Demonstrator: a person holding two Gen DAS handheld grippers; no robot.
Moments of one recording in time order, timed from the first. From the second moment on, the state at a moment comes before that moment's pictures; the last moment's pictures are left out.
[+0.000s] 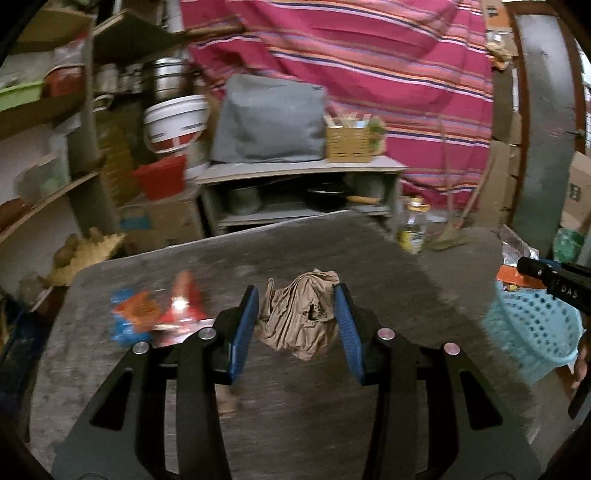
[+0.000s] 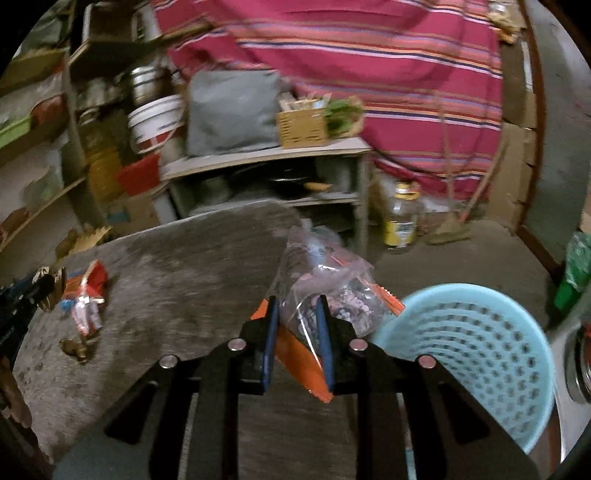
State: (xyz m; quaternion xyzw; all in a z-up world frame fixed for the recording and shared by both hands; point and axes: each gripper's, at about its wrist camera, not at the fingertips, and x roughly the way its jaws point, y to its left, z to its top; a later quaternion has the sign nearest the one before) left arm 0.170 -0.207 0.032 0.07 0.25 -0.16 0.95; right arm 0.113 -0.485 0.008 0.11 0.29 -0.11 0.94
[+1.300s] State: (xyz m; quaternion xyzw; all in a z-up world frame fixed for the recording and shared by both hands) left arm 0.107 -0.487 -0.002 0.13 0.26 -0.34 0.89; right arm 0.010 -0.652 -0.037 0.18 0.30 -0.23 0.91
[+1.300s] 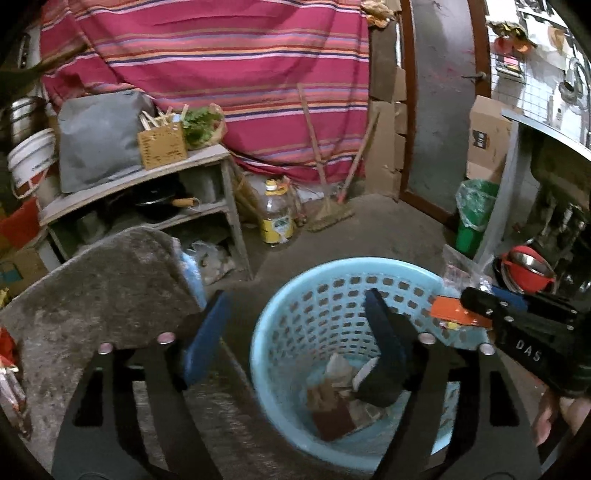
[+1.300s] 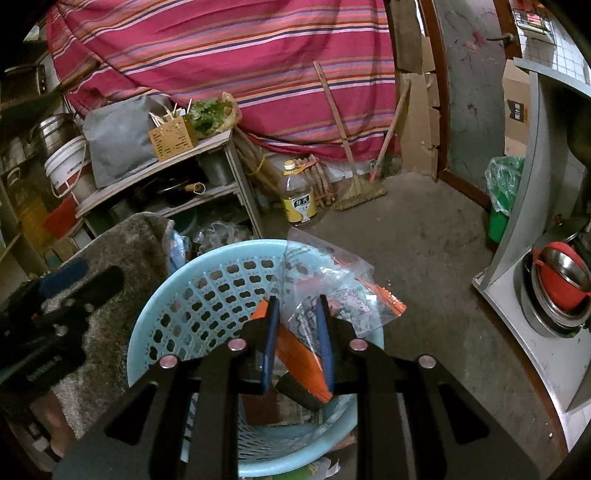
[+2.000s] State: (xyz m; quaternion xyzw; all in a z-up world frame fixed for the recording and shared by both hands) left arm 0.151 -0.252 0.025 0.09 0.25 -0.15 0.95; right arm 0.066 -0.619 -0.067 0.16 0.36 -0.25 0.88
